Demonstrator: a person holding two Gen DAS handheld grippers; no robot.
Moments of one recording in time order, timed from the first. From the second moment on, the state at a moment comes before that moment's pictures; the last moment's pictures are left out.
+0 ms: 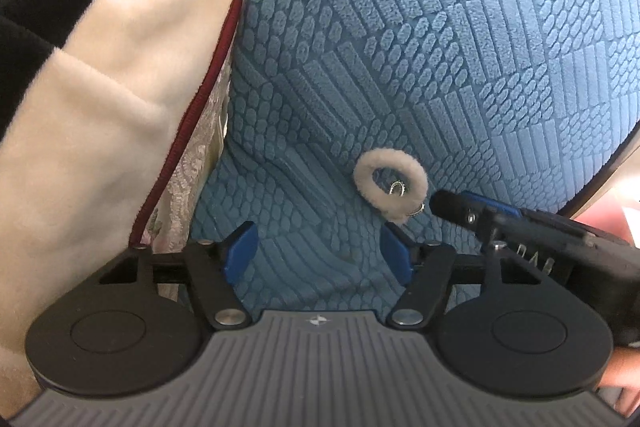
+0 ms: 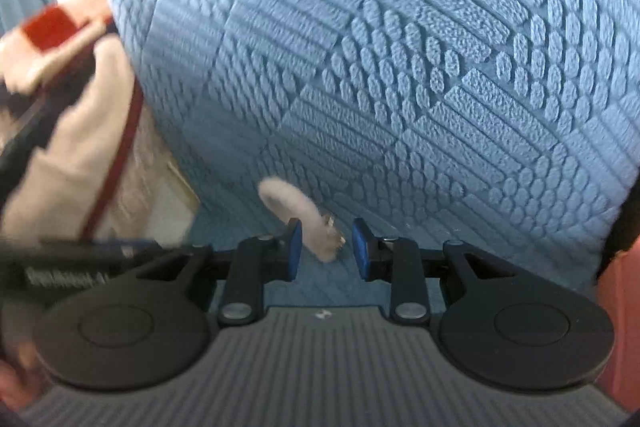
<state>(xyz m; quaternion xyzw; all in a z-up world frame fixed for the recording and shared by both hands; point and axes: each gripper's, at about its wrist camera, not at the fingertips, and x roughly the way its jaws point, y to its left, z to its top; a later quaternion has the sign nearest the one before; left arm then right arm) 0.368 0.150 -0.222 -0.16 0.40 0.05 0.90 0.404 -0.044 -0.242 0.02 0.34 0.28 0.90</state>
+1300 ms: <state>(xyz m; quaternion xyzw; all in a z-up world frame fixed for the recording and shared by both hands) 0.365 0.153 -0.219 -0.17 0.39 0.04 0.90 0.449 0.001 -0.252 0.02 0.35 0.26 0.90</state>
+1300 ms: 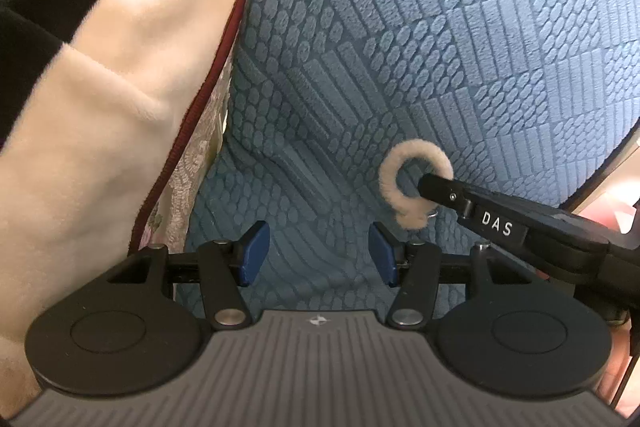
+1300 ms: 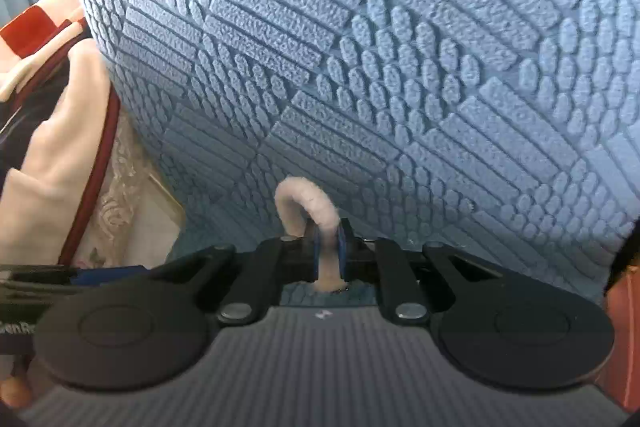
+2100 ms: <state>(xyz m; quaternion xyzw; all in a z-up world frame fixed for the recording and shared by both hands) 0.316 0.119 -0.199 -0.15 0.38 0.02 0.91 0.347 -0.072 -0.210 -0.02 0.36 0.22 0.90</state>
